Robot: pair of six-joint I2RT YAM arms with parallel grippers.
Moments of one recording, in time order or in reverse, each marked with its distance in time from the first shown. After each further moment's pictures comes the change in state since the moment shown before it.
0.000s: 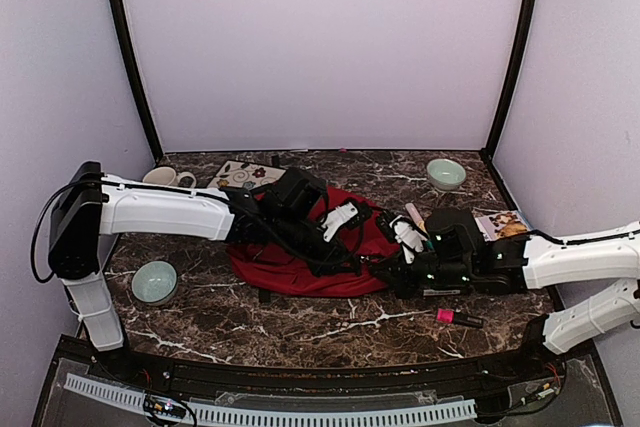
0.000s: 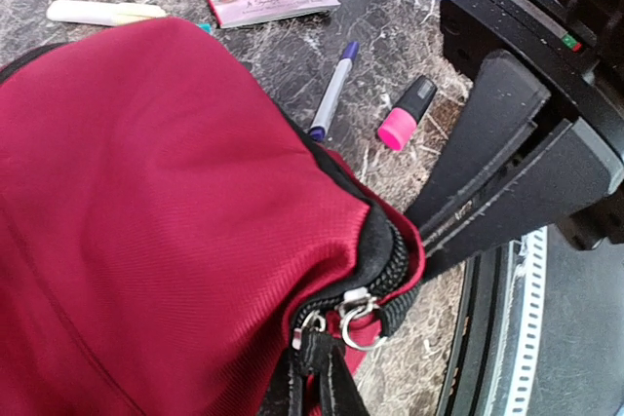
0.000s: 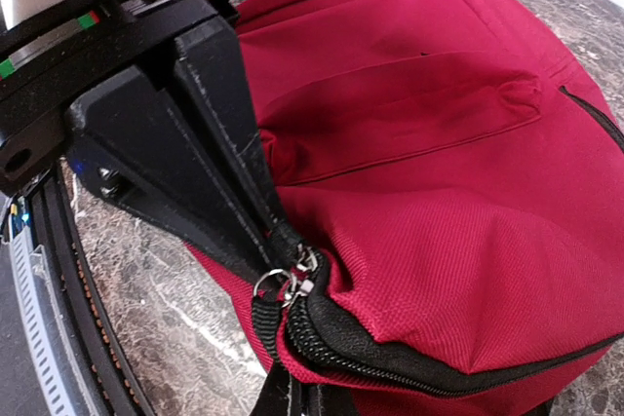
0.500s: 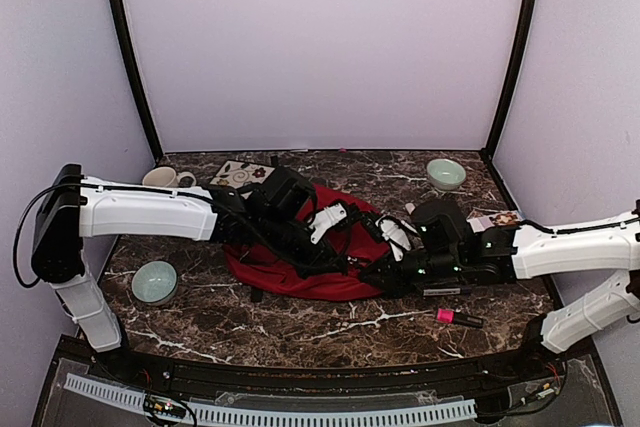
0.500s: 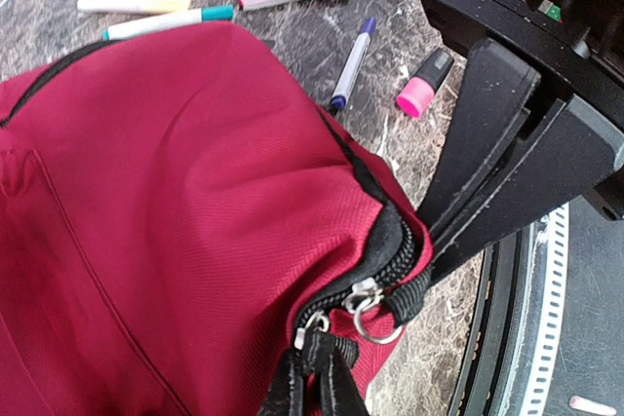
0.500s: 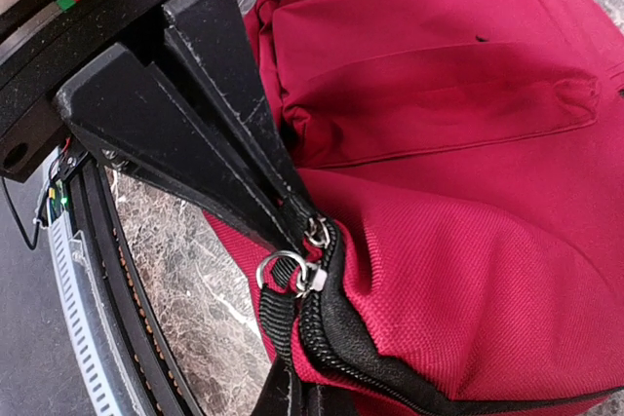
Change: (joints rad) left arm -0.004 -0.094 -0.051 -0.078 -0.080 0.082; right arm -0.002 0.077 0.109 -0.098 -0.132 0.027
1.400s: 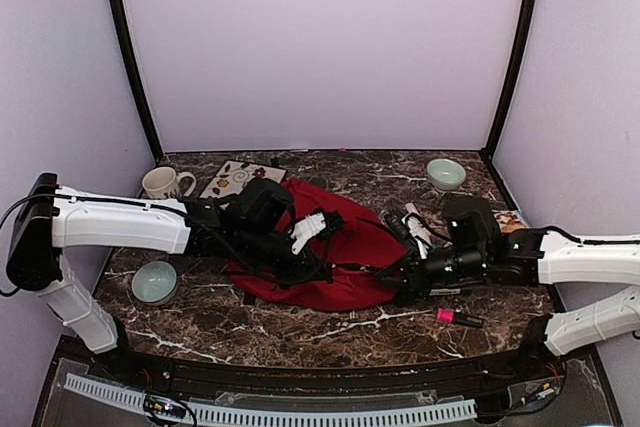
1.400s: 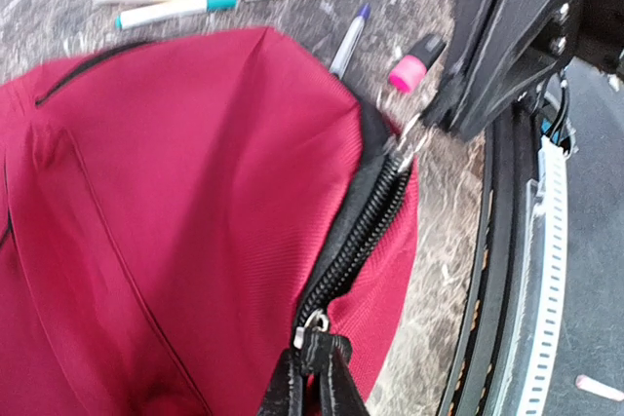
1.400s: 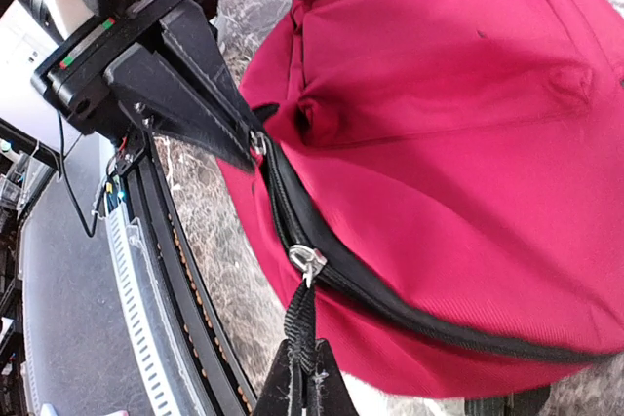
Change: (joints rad) left arm -0.010 -0.145 -0.176 0.063 -0.035 -0.016; right arm -0.104 -0.165 -0.091 -0.030 -0.199 0.040
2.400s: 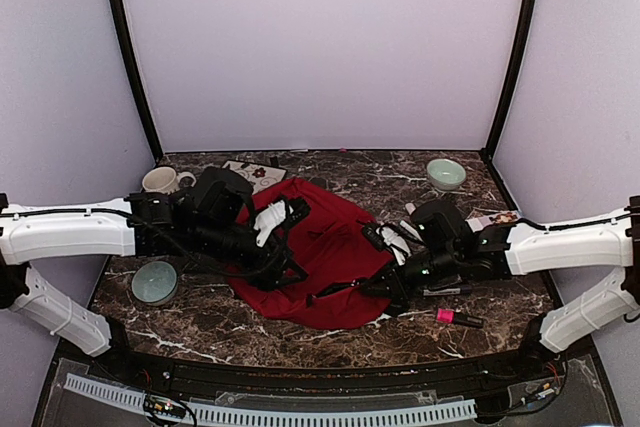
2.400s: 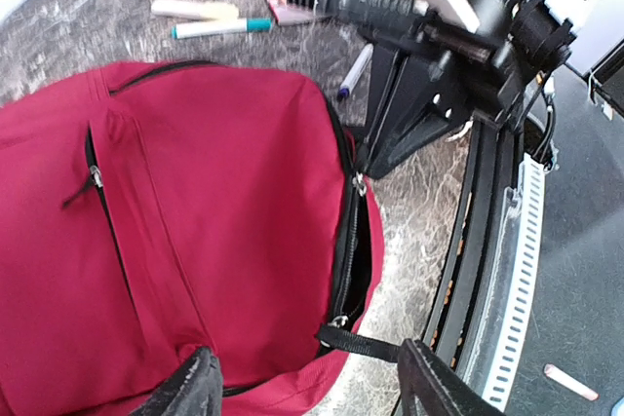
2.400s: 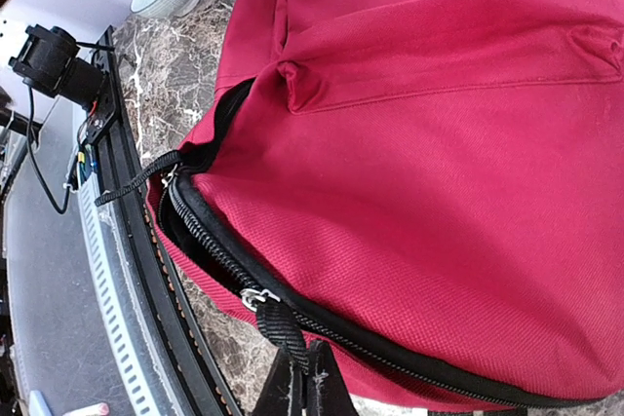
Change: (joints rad) left arm -0.007 -0.271 -0.066 -0.145 -0.065 -0.065; right arm 0.026 0.205 0.070 -0.010 -0.011 -0.030
